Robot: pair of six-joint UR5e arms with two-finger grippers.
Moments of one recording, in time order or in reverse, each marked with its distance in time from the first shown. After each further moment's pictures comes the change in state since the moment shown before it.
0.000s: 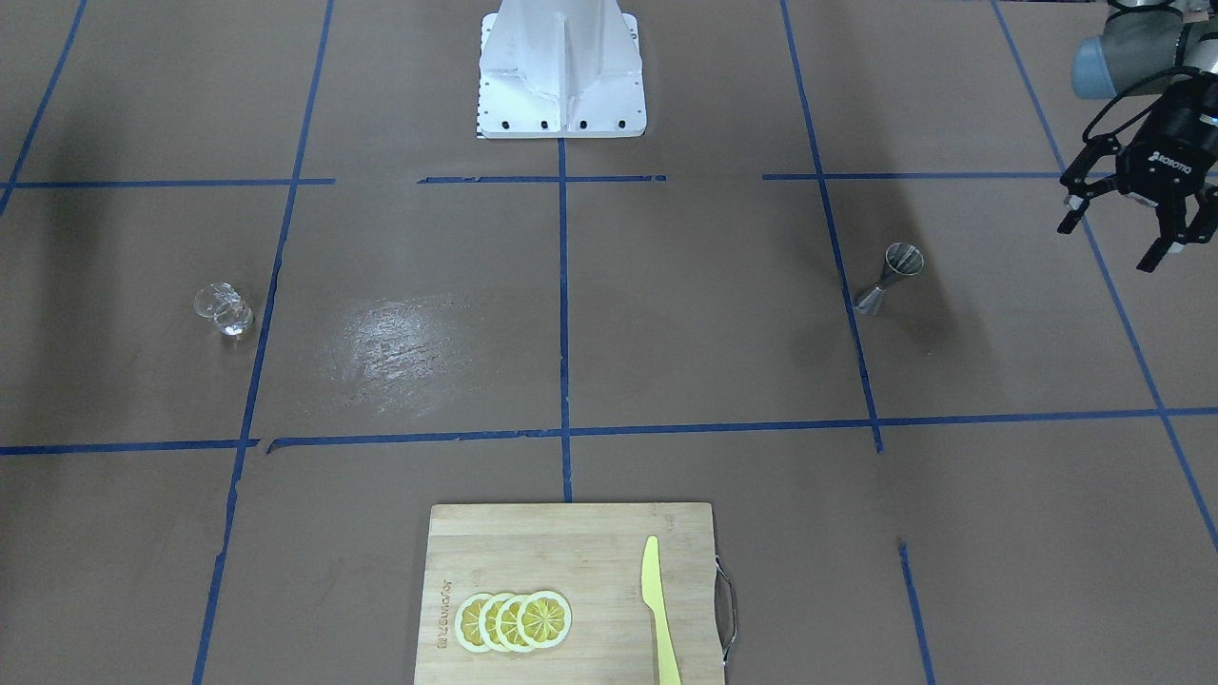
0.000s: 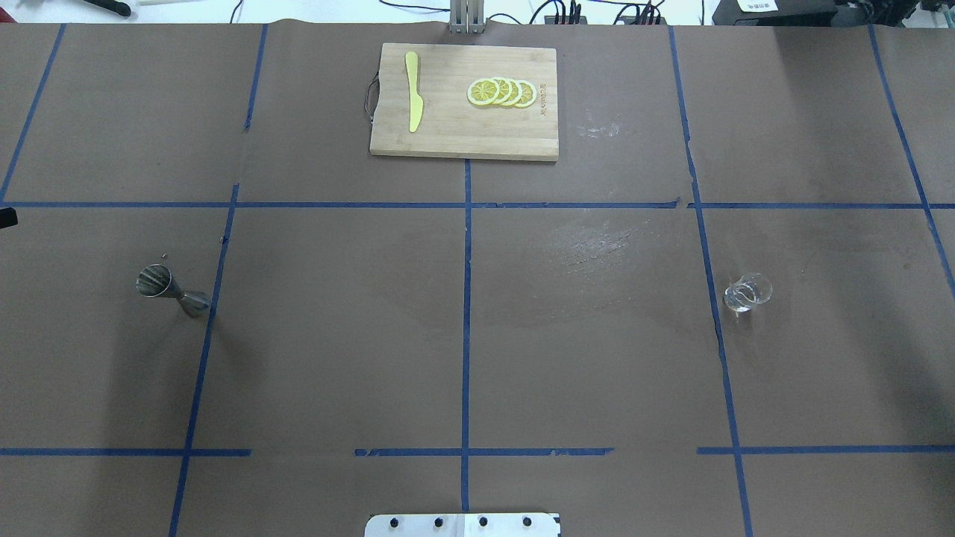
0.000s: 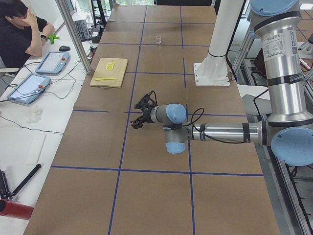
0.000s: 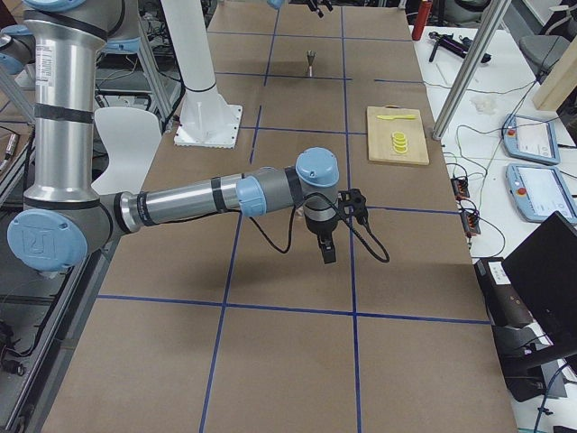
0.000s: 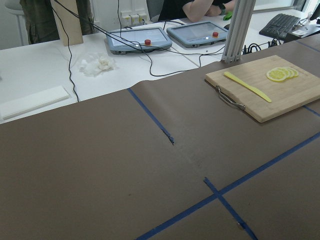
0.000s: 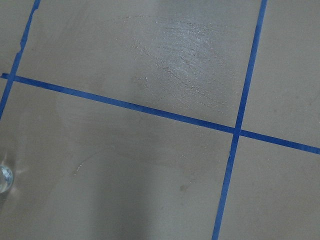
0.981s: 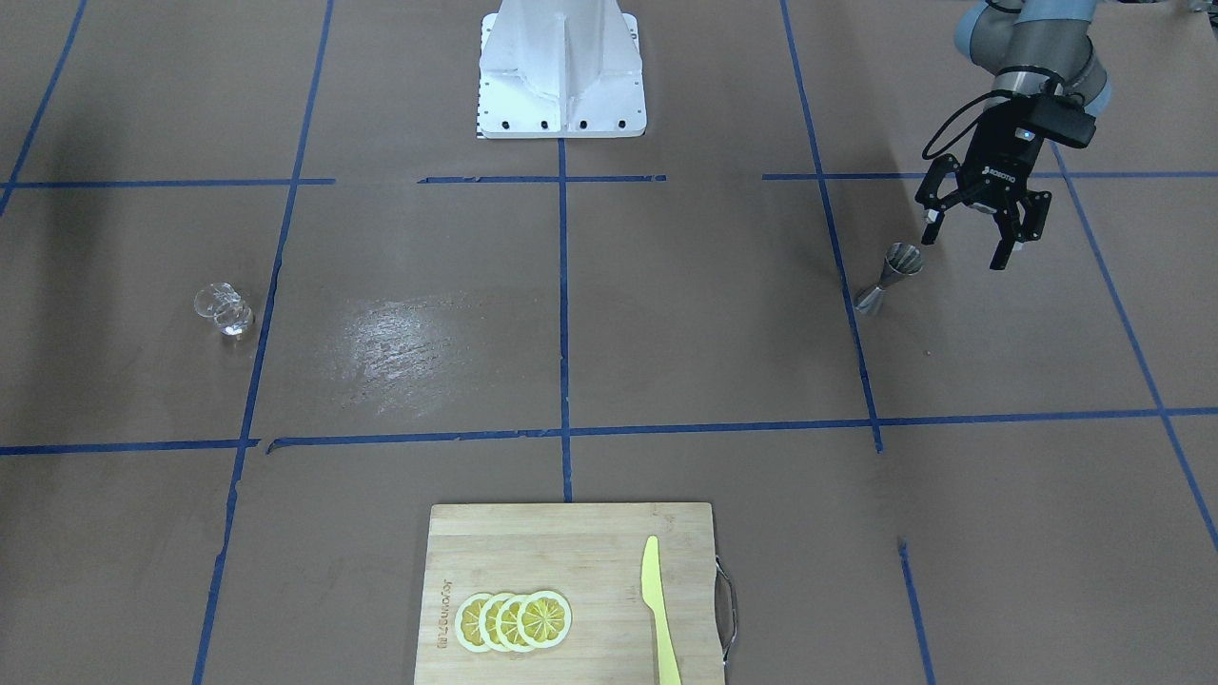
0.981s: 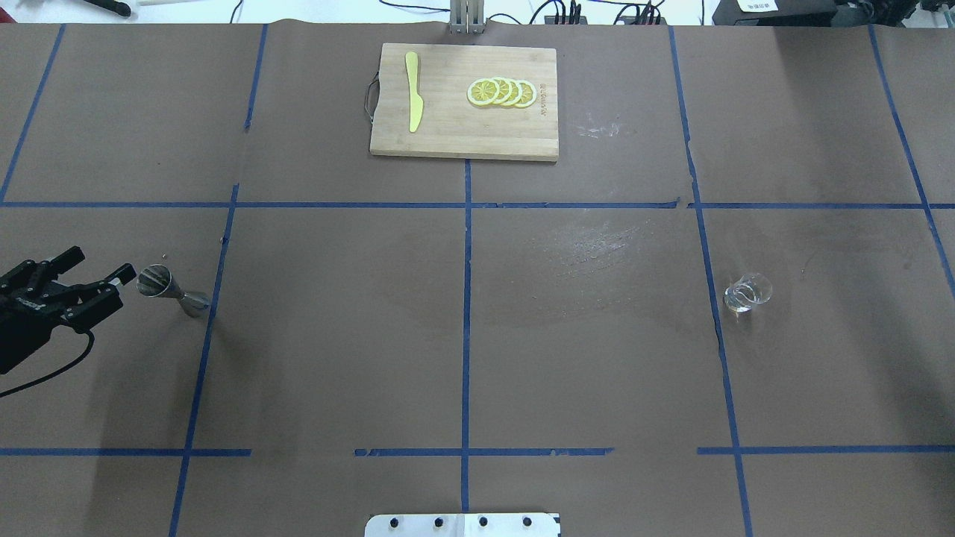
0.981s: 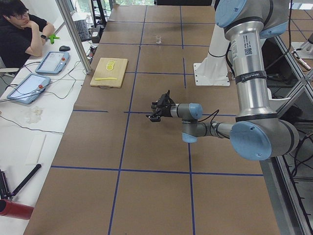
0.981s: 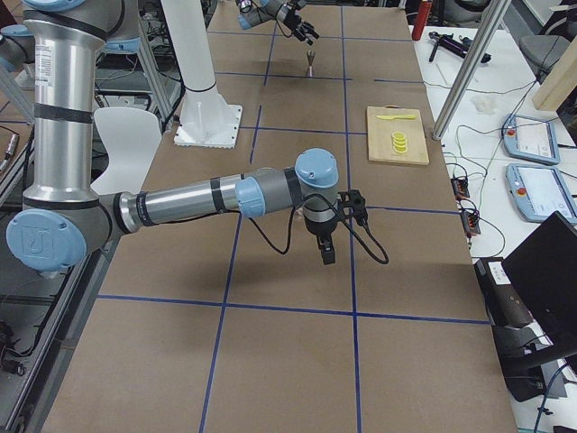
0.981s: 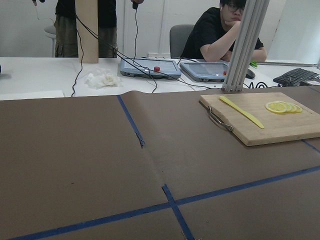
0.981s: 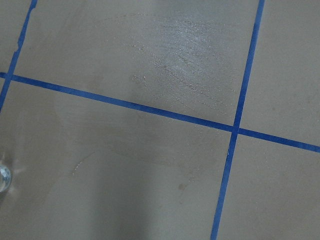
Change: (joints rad) left arm 0.635 0.008 -0.008 -0.046 0.880 -0.232; right arm 0.002 -0.002 -0.001 0.000 -0.001 0.000
